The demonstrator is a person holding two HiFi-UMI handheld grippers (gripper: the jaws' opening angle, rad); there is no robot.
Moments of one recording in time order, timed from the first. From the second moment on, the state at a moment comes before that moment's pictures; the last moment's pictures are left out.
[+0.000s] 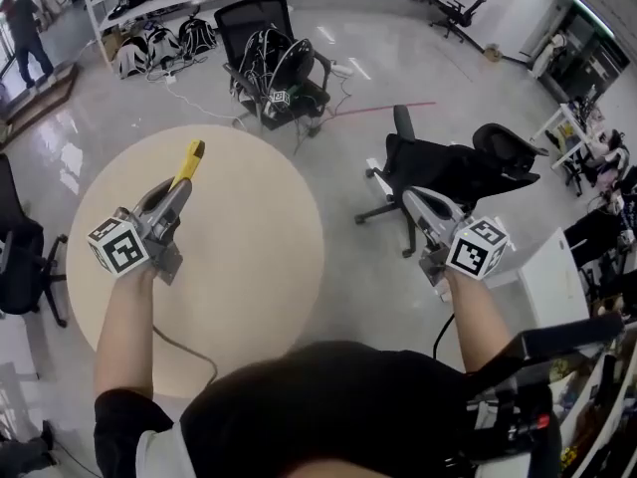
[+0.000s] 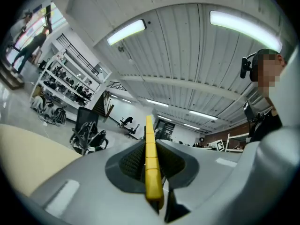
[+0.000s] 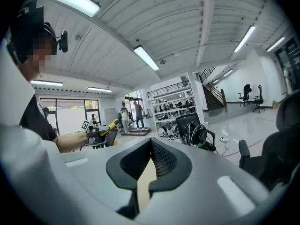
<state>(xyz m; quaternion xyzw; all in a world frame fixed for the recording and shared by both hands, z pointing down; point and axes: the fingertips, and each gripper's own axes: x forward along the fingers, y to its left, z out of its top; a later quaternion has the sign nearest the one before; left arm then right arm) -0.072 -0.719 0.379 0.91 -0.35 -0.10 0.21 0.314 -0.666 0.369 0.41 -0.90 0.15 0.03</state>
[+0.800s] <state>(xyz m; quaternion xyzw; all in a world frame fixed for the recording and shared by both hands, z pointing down) -0.474 -0.879 0.586 0.80 -0.56 0.02 0.22 0.064 -0.863 0.422 0.36 -0.92 0.11 0.10</state>
